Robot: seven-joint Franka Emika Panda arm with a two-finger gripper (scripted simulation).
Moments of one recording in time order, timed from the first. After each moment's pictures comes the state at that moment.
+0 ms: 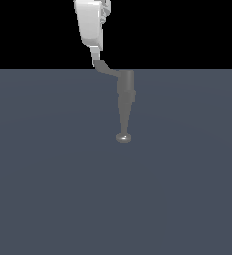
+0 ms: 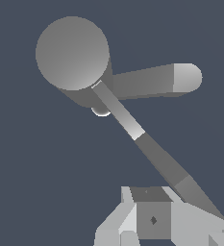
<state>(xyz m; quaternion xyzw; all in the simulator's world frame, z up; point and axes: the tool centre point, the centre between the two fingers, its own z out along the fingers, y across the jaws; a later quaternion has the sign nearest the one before) 0.015 0.058 0.301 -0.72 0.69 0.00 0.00</state>
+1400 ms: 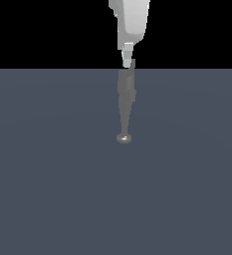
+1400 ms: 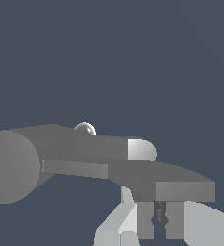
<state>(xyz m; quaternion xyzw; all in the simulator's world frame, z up) -0.031 -0.028 0.301 -0.73 0.69 0.00 0.00</state>
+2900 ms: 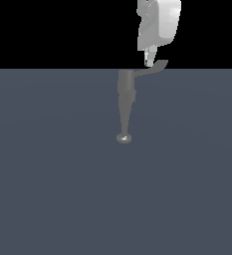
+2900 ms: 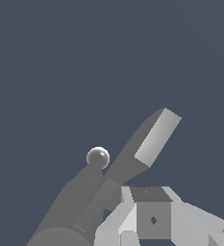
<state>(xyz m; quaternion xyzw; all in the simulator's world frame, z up) 0.013 -0.097 0.302 -0.73 0.68 0.00 0.00</state>
